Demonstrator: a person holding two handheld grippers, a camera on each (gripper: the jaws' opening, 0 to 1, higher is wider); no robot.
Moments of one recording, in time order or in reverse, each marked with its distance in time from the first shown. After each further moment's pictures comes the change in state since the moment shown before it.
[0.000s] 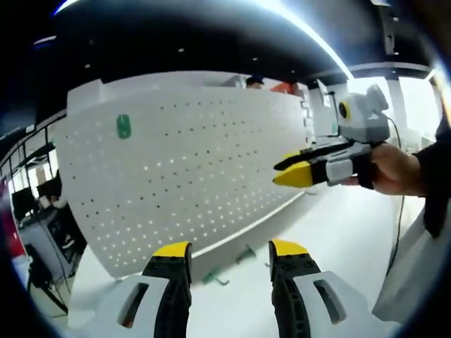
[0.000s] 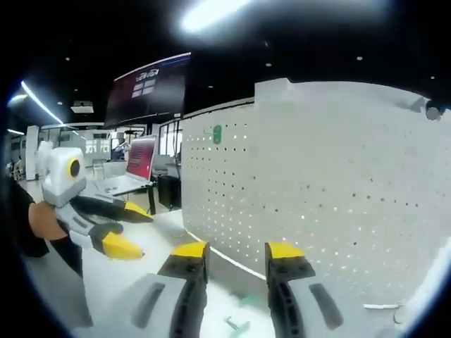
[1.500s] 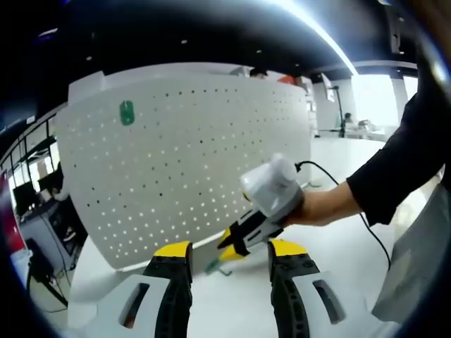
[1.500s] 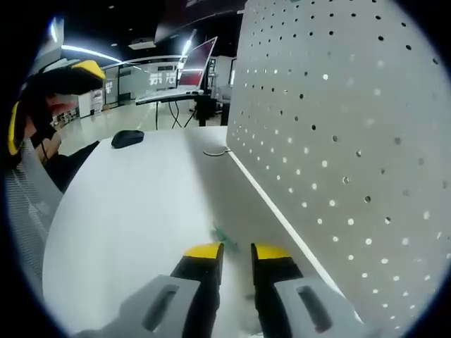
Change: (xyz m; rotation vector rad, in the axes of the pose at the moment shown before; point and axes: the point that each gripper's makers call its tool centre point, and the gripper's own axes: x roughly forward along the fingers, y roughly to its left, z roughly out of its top) left arm 0.002 0.006 -0.016 -0.014 0.057 0.010; right arm 0.136 0.038 -0.143 -0.194 0.382 0.393
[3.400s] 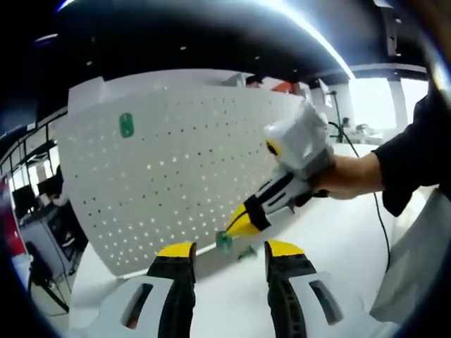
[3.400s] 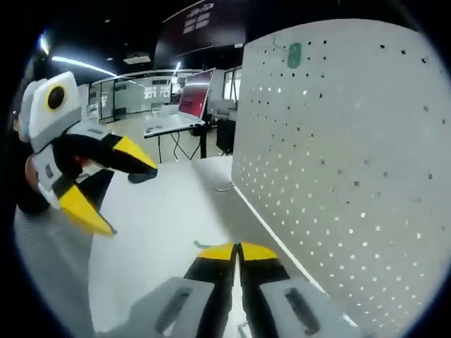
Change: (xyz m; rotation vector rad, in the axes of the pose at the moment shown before) left arm -0.008 -0.003 0.018 0.011 -0.055 -0.008; right arm -0.094 0.026 0.071 0.082 -0.096 -0.033
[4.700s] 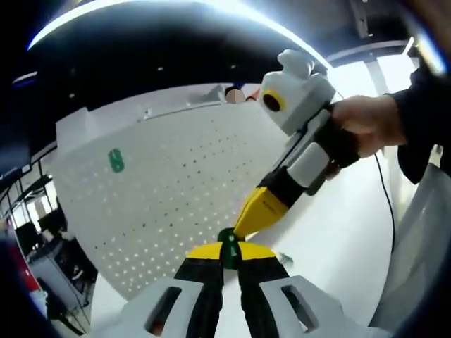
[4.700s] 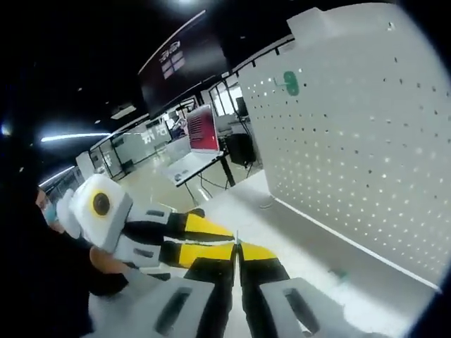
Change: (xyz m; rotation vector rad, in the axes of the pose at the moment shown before) left arm -0.007 -0.010 0.017 0.154 -0.058 -0.038; right arm -0.047 0.066 0.049 0.362 -0.056 0.134
